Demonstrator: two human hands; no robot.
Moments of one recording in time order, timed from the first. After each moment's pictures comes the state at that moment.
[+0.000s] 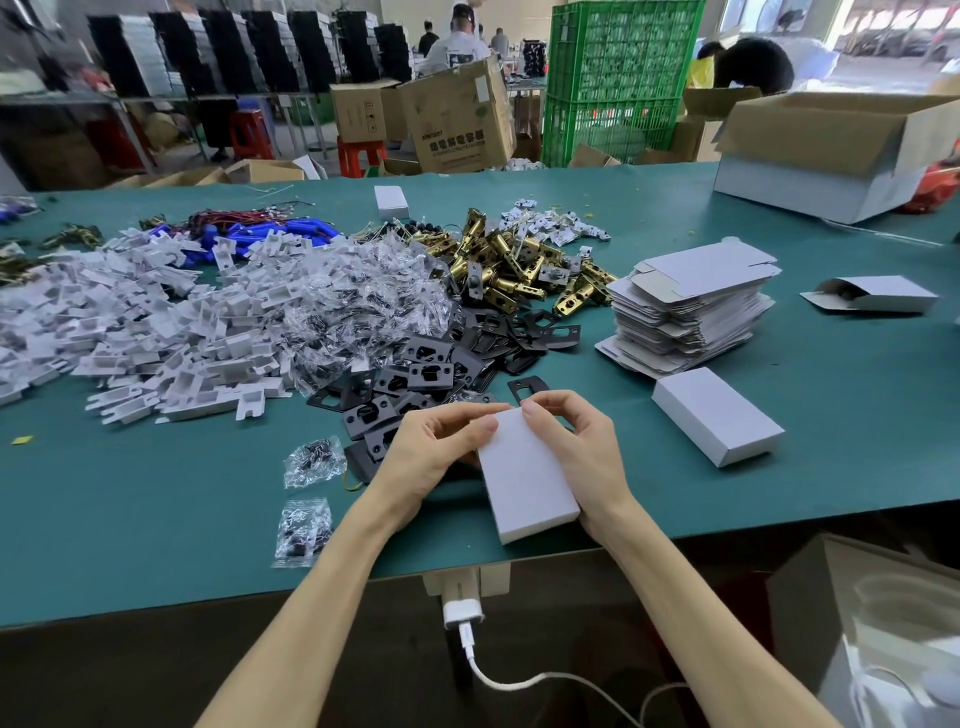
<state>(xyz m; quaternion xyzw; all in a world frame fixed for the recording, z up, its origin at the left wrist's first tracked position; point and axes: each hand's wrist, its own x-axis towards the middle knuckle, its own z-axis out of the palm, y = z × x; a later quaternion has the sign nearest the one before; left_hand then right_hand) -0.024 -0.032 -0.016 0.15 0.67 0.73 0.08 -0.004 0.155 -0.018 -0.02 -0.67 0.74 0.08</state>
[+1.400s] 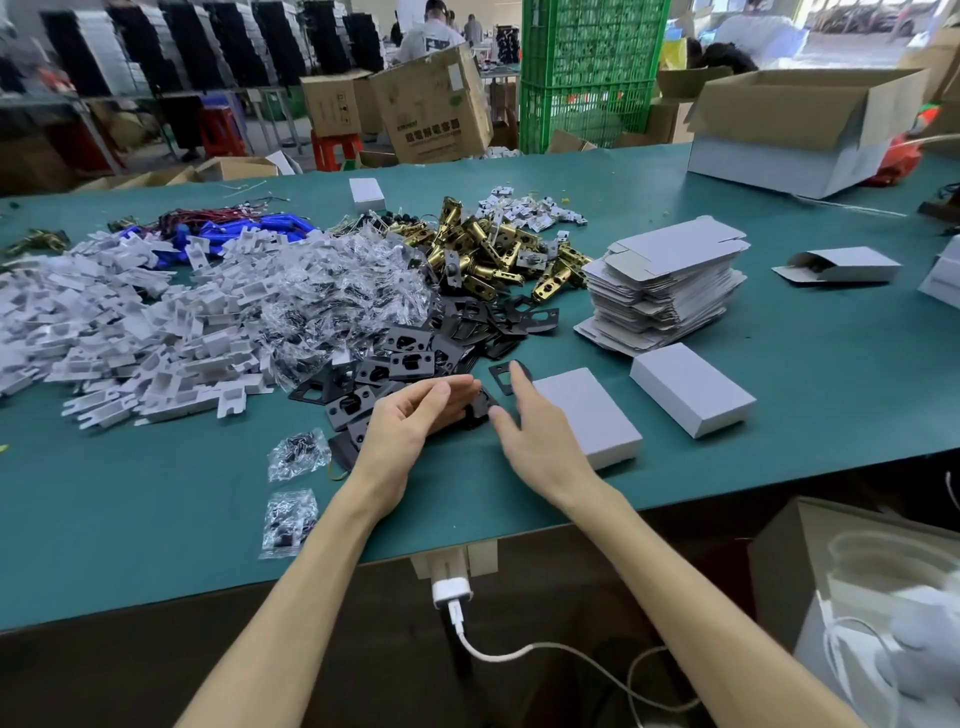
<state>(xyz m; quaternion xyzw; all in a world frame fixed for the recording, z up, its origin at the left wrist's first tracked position) -0.034 -0.030 -0.029 0.13 0.65 0.75 0.03 0.003 0.139 0.001 0.04 -0.89 0.45 0.04</state>
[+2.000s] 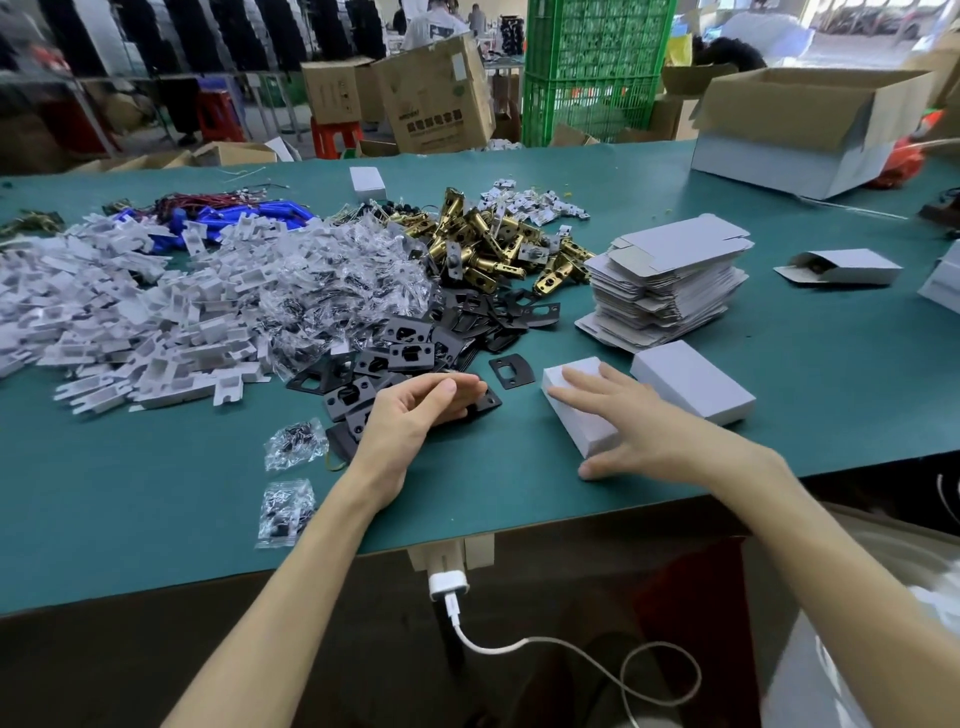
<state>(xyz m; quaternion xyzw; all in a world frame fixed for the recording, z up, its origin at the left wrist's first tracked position) -0.031 -0.029 -0.026 0.13 0.66 0.74 0.03 0.010 0.240 0.034 0.15 -0.97 0.15 -0.13</state>
